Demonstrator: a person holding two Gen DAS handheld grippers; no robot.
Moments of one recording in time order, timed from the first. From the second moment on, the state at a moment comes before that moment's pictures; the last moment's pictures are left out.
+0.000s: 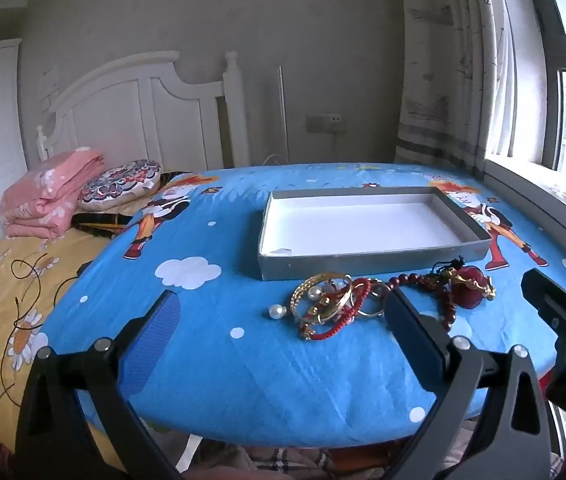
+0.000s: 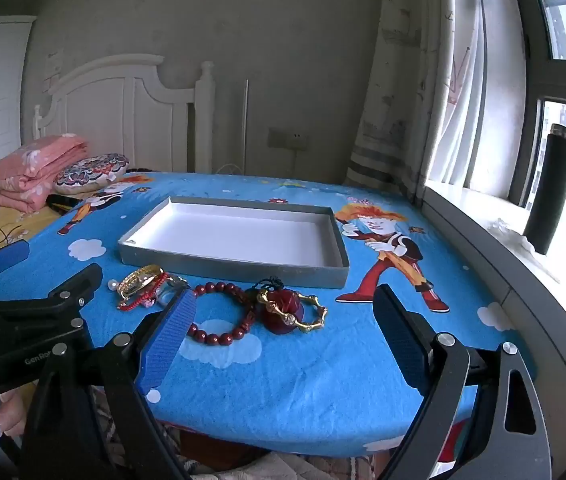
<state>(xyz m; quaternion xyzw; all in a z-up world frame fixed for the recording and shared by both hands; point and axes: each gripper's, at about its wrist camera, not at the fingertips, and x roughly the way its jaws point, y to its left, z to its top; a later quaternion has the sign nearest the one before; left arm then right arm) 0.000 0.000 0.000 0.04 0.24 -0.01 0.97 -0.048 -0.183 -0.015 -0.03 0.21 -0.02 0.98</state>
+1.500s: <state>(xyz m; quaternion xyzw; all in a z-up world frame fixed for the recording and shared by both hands) 0.002 0.002 -0.001 0.04 0.25 0.00 0.97 -0.043 -0.185 -0.020 -0.03 0.22 -0.02 0.97</state>
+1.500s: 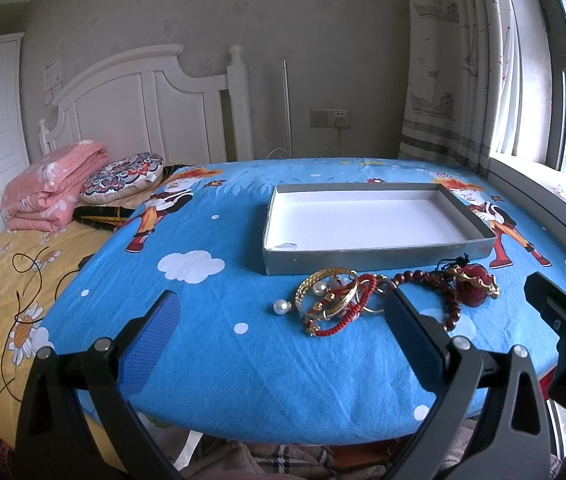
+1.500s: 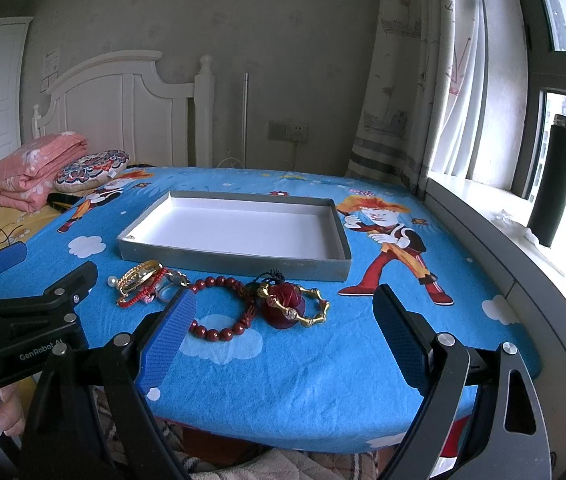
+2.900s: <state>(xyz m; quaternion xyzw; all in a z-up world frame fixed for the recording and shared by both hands) -0.004 0.003 0.006 0.03 0.24 0.00 0.97 -0.046 -0.182 -0.032 -0.01 0.23 -0.02 0.97</state>
